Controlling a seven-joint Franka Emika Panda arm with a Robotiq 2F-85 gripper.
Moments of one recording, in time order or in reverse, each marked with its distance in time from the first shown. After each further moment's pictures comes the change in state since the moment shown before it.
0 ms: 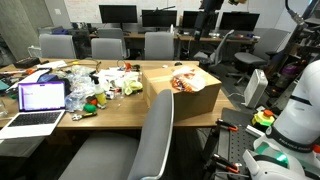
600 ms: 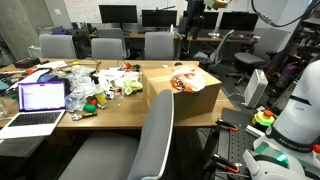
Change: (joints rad) arm -0.012 0.271 -0.036 0.191 0.006 0.017 0.040
